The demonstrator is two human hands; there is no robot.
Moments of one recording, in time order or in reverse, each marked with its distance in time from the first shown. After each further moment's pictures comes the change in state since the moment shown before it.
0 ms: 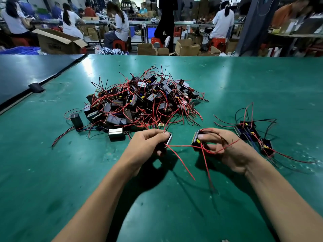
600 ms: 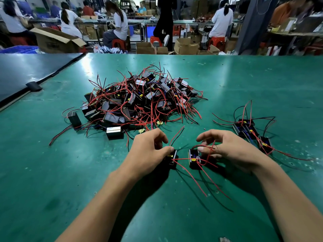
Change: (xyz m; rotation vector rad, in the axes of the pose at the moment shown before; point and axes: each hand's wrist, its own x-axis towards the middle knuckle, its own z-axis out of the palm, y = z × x) left_hand -0.011 -0.005 0.006 0.712 0.066 0.380; right_hand -0.013 -0.005 -0.013 -0.496 -0.021 0.006
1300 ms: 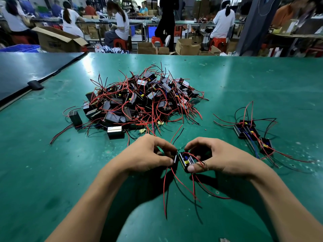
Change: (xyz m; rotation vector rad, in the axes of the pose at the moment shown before) left_hand 0.000 0.010 -0.023 -0.158 -0.440 -0.149; right_hand -0.008 -0.003 0.013 -0.261 -0.238 -0.111
